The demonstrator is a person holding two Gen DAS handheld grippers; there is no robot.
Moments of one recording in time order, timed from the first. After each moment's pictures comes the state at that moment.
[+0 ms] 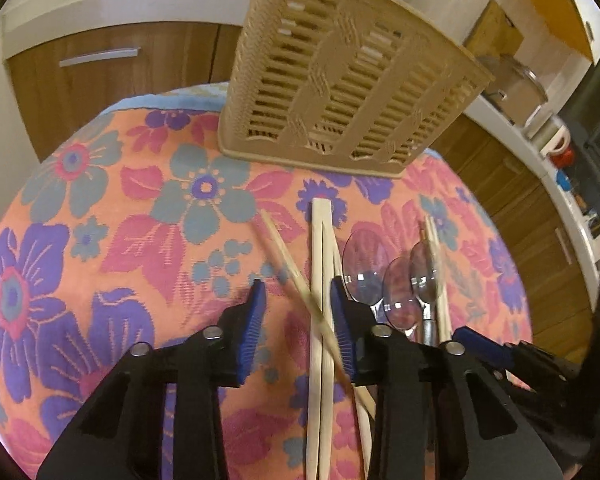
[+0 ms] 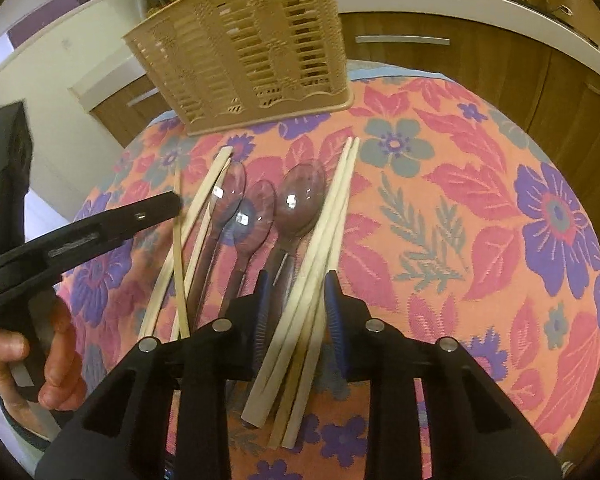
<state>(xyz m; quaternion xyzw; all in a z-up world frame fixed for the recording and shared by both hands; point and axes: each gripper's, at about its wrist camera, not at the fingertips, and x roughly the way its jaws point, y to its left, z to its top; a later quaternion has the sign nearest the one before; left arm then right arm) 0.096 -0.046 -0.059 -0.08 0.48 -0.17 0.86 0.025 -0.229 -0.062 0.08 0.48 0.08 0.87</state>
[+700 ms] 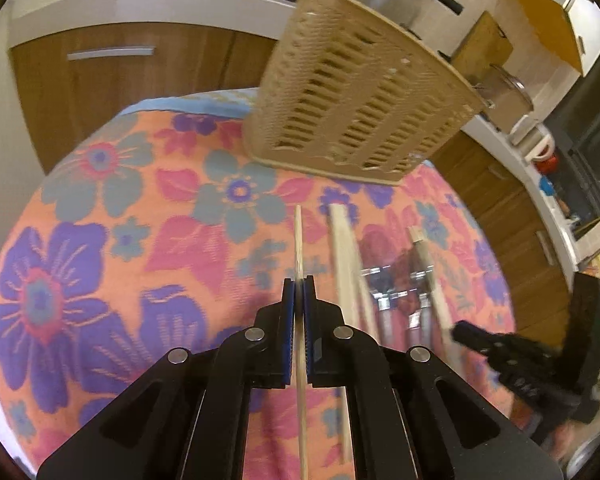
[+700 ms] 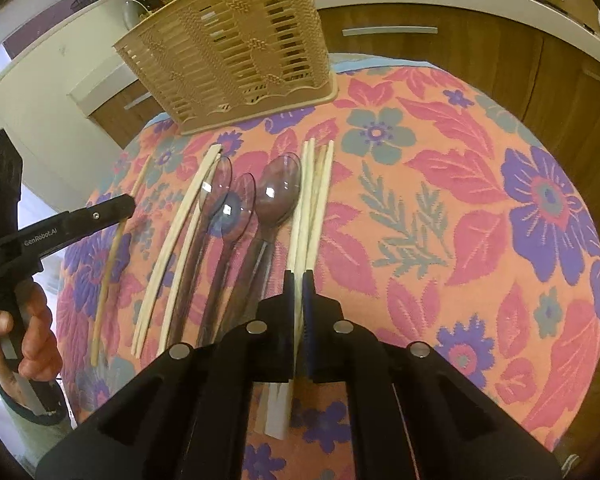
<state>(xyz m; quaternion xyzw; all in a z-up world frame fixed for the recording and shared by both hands) 0.088 0.003 -0.044 -0.11 0.47 -0.19 0.85 0.018 -0.251 -0.062 0.10 0.49 0.08 0.86</state>
